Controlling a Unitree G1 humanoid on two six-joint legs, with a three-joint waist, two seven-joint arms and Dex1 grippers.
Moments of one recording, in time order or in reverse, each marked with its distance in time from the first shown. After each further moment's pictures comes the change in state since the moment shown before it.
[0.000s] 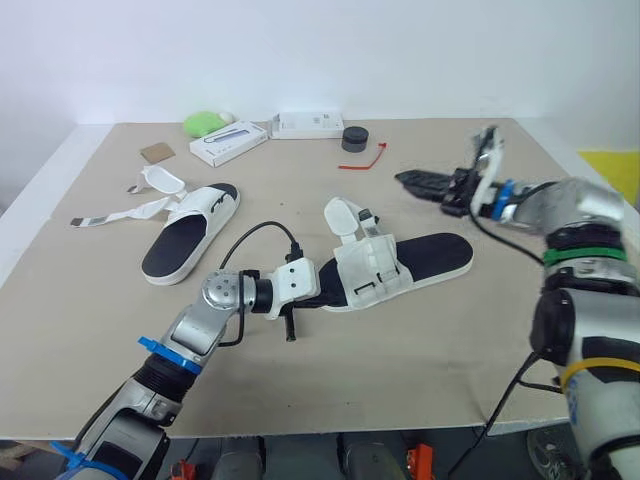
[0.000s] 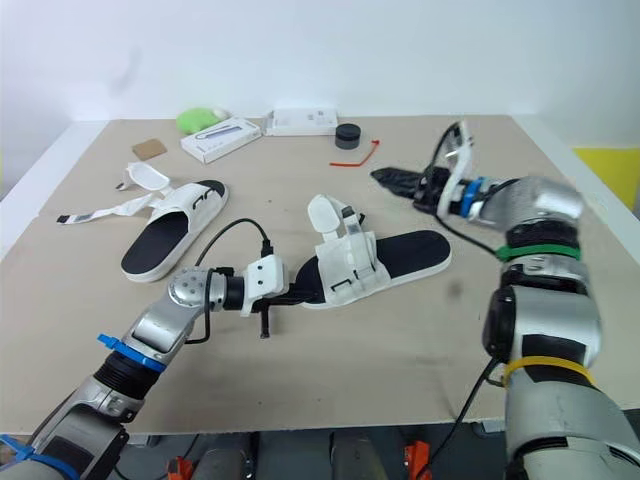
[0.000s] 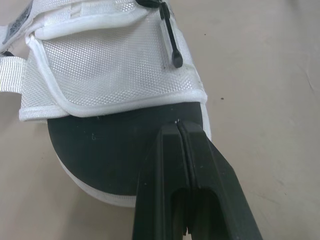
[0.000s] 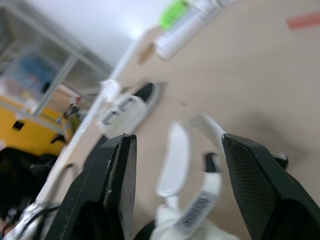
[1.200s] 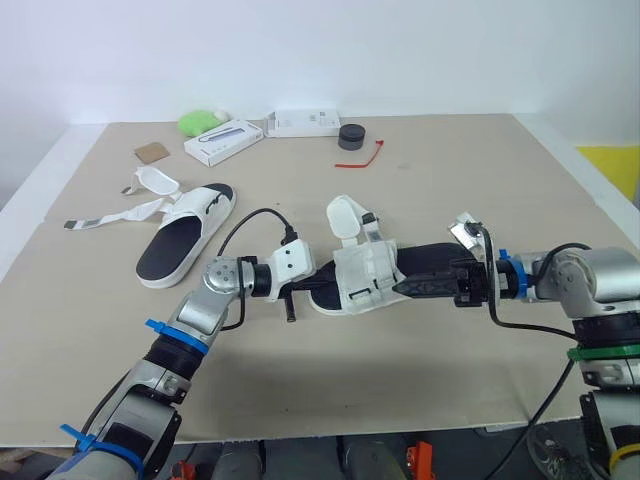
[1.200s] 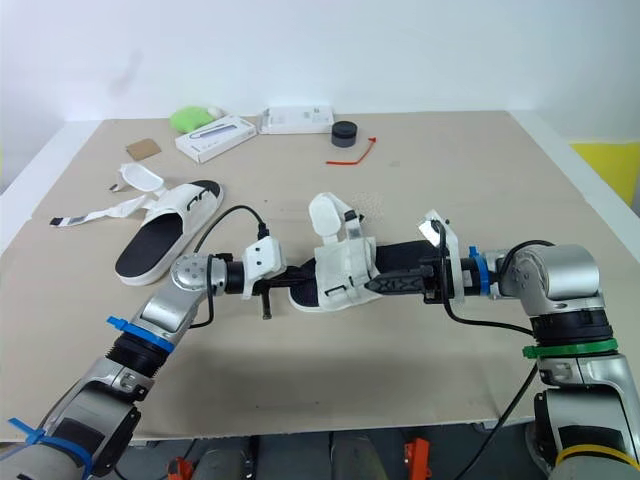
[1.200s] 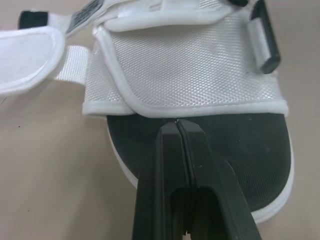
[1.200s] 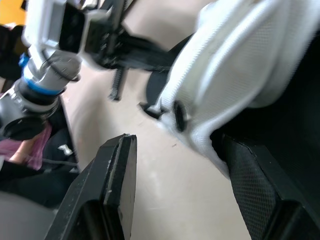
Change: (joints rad) left arm -0.093 -0.027 0.041 0.195 -0.009 -0.102 -0.001; right arm 0.502 -0.141 0.188 -0.700 0.145 0.252 0.144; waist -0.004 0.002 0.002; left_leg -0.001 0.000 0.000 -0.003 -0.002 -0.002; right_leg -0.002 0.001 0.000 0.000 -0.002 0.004
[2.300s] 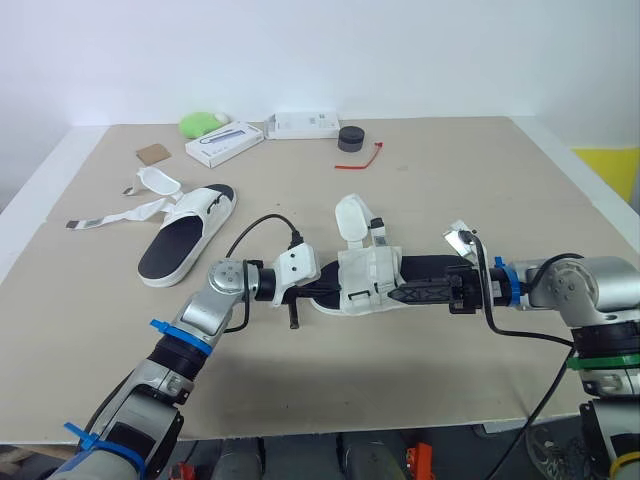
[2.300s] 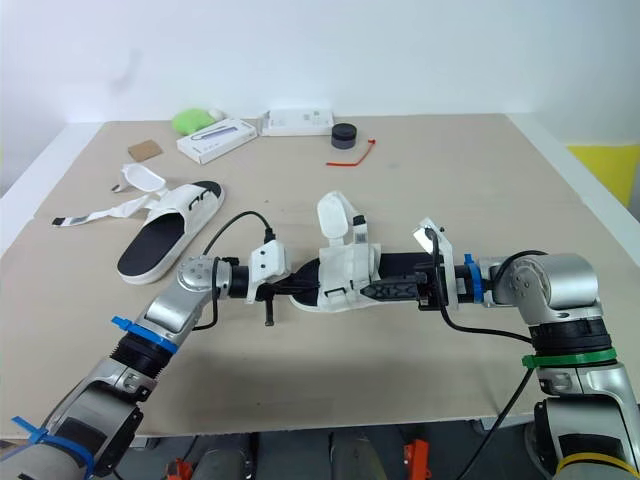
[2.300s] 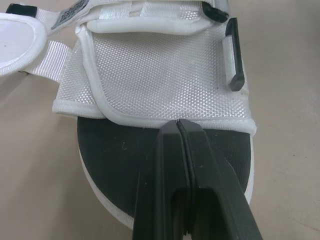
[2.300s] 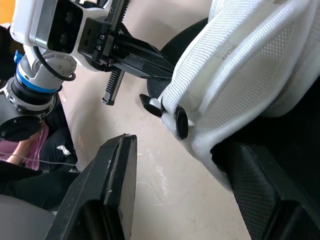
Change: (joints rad) left arm -0.002 -0.009 -0.022 0.013 -0.039 0.047 -0.036; right arm 0.045 0.016 -0.027 -0.020 0.065 -0.009 -0.118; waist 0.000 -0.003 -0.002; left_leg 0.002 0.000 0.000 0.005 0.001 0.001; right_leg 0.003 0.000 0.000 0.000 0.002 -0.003
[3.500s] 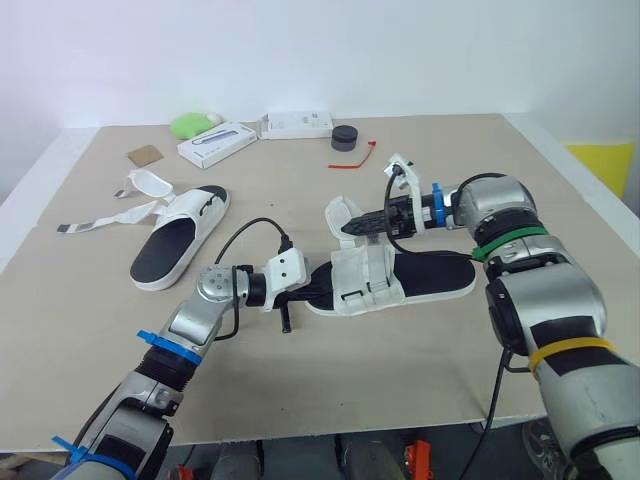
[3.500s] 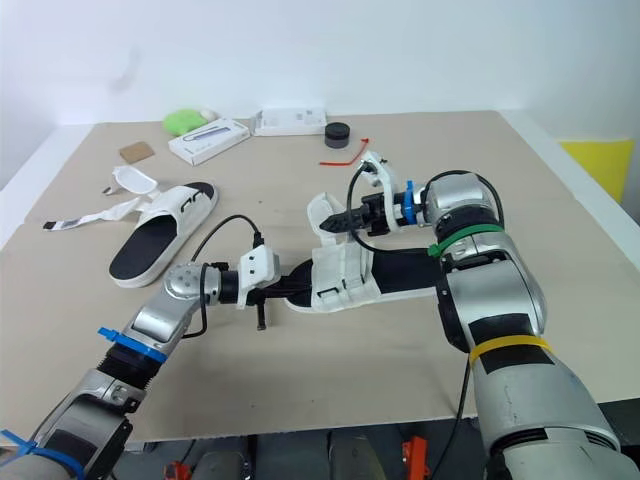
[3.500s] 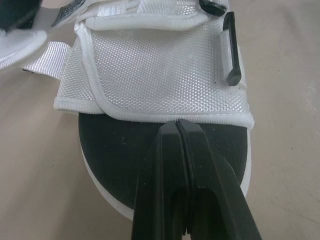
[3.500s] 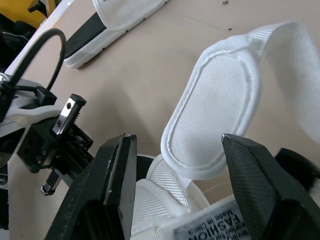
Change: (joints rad) left arm 0.078 0.051 0.016 -0.118 -0.003 0.011 0.000; right arm -0.740 0.391 0.188 1.111 -0.514 -0.613 0.184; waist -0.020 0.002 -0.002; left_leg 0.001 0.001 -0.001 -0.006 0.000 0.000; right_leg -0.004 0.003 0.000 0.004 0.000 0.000
